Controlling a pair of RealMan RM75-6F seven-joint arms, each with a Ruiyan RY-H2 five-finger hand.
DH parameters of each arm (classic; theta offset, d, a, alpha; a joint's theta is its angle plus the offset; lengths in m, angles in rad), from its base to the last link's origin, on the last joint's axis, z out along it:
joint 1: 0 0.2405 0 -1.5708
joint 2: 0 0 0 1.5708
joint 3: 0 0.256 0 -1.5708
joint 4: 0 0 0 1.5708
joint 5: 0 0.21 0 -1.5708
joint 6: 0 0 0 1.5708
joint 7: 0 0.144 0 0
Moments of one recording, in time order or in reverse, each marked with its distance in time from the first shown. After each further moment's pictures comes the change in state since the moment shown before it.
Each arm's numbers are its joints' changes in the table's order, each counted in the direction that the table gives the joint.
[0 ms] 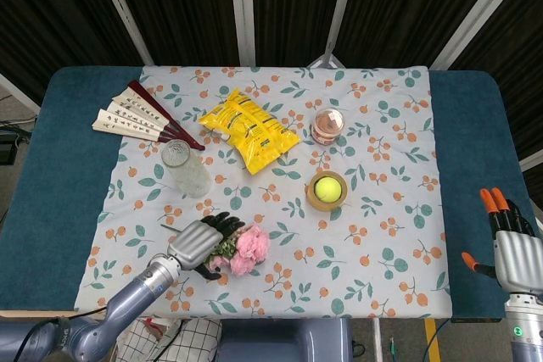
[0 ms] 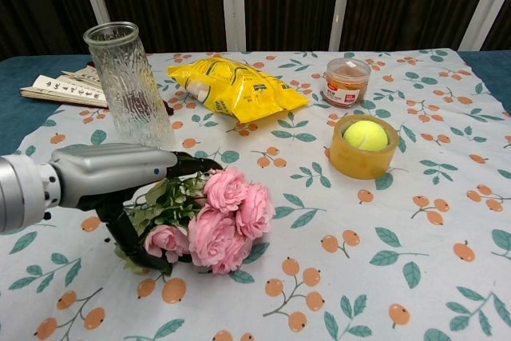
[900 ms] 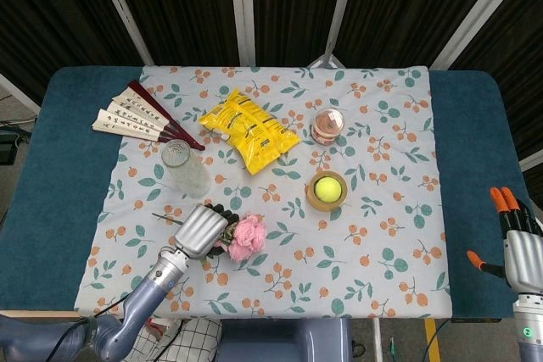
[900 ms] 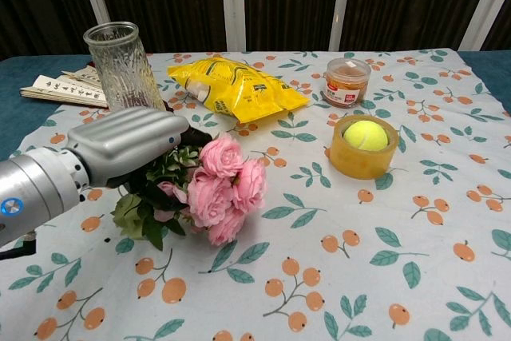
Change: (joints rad) left arm 0.032 -0.196 0.017 0.229 0.266 0.296 -0.052; right arm -0.009 0.023 0.010 0.002 0.011 -0.003 0.085
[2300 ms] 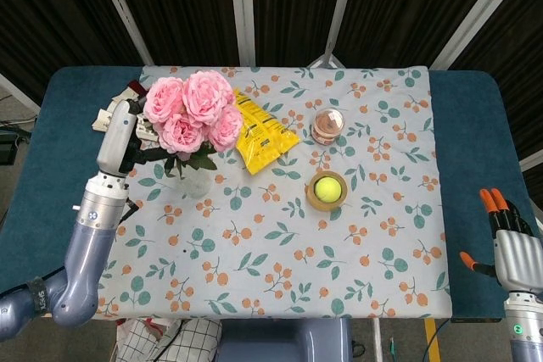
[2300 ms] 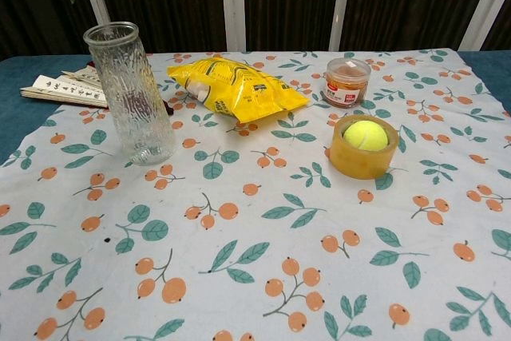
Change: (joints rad) left arm -0.029 0.389 -0.490 -0.333 -0.220 0.117 -0.763; right arm 0.015 -0.018 -0.004 -0.010 0.017 -0.021 -0.047
